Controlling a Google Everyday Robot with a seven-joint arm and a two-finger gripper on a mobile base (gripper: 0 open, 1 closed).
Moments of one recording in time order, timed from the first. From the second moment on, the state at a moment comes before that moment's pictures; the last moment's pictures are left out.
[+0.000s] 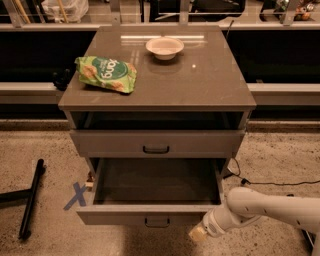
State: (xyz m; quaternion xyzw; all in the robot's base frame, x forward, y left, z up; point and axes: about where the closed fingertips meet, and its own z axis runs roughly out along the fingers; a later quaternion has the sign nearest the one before) arm 0.406 -0.129 0.379 -0.36 0.88 0.29 0.08
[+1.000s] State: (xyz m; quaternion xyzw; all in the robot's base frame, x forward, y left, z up) arm 0.415 -0.133 0.371 -0.35 0.89 0.28 0.09
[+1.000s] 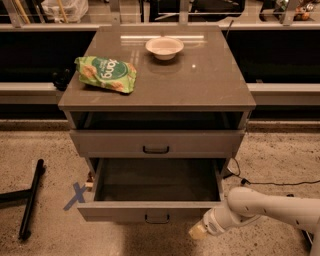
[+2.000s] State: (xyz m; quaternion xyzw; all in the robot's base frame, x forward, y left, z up) arm 0.501 -0.150 0.384 -0.37 0.89 0.22 0.17
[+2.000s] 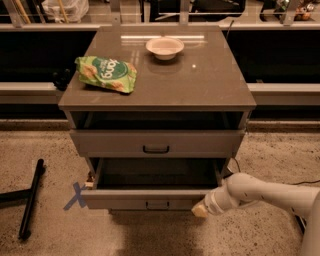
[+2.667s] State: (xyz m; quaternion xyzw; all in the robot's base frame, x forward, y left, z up) arm 0.545 -0.145 0.398 -0.39 0.88 0.21 0.20
